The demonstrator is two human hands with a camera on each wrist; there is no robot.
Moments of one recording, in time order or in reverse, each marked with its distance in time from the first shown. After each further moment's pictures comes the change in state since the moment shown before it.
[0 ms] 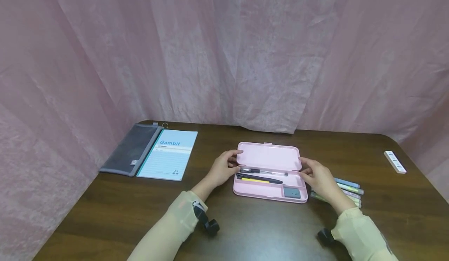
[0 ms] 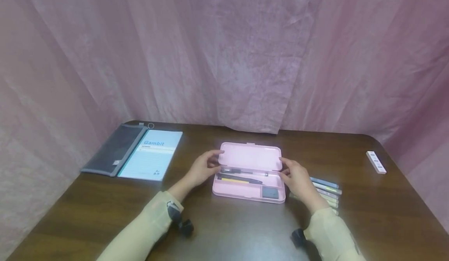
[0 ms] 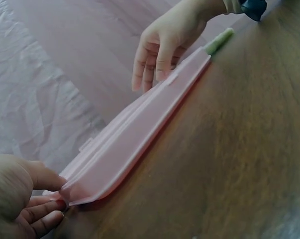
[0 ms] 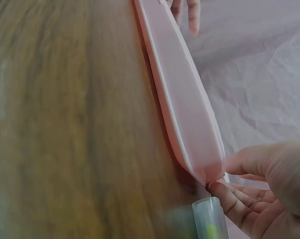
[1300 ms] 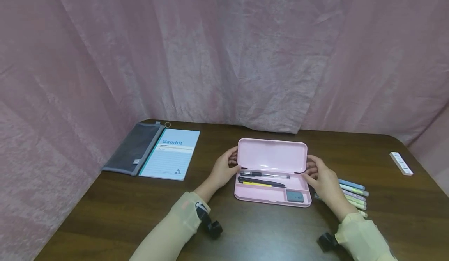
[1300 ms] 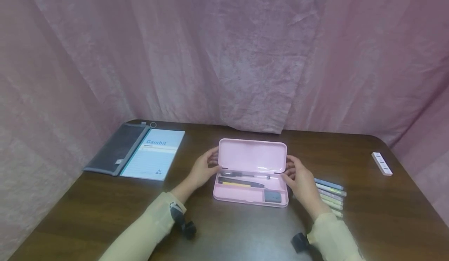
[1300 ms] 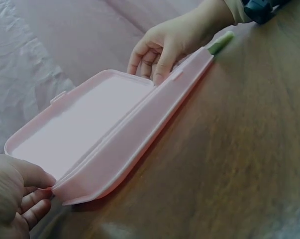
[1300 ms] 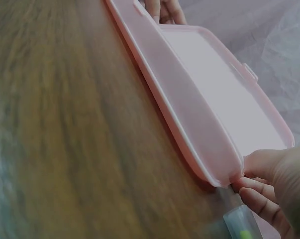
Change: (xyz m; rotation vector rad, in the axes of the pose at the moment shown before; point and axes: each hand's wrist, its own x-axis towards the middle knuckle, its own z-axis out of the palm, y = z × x) left_hand 0.001 -0.010 0.004 -0.112 0.099 0.088; right_hand -0.003 0.008 0.012 0.043 0.139 0.012
